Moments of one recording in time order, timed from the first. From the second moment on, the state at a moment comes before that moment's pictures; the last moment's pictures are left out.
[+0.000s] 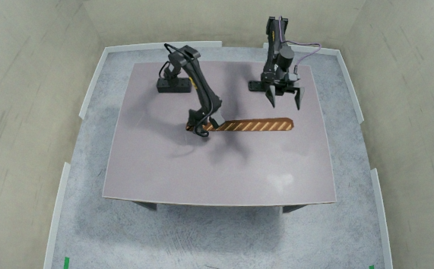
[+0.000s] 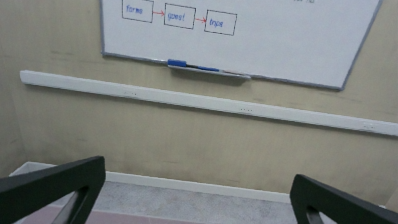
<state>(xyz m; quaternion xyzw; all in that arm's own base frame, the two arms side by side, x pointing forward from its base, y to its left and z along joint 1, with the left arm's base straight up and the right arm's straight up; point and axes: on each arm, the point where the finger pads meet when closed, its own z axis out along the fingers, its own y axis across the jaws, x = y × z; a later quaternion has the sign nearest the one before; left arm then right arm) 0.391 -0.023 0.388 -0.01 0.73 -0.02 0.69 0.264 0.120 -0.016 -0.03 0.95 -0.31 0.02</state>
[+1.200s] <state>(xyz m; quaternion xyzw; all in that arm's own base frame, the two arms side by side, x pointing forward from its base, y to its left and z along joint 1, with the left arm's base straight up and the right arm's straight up) 0.391 -0.023 0.388 -0.01 0.73 -0.03 0.69 0.263 0.136 -0.005 -0.03 0.95 -0.32 0.02</state>
